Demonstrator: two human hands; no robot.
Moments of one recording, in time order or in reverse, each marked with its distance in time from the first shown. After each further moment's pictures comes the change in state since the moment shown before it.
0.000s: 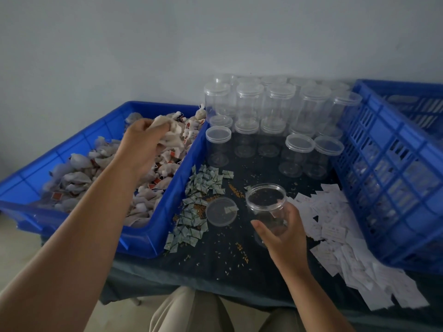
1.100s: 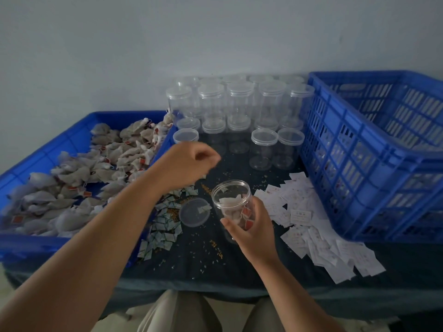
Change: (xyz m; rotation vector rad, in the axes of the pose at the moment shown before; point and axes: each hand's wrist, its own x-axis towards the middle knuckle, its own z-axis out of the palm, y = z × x) left_hand -0.076 0.016 0.125 0.819 -0.554 0.286; right_hand -0.005 -0.003 -0.003 0.115 -0.028 -0.008
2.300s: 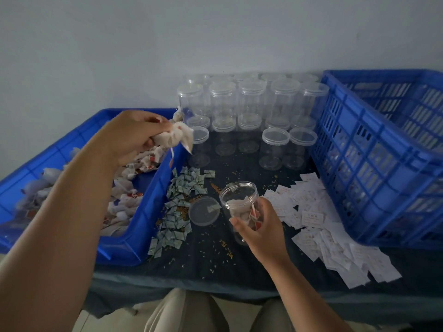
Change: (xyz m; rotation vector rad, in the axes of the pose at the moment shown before) left_hand 0.004 -0.063 -0.099 -0.453 0.233 -0.228; right_hand 0.004 0.004 0.001 -0.025 -0.053 -0.002
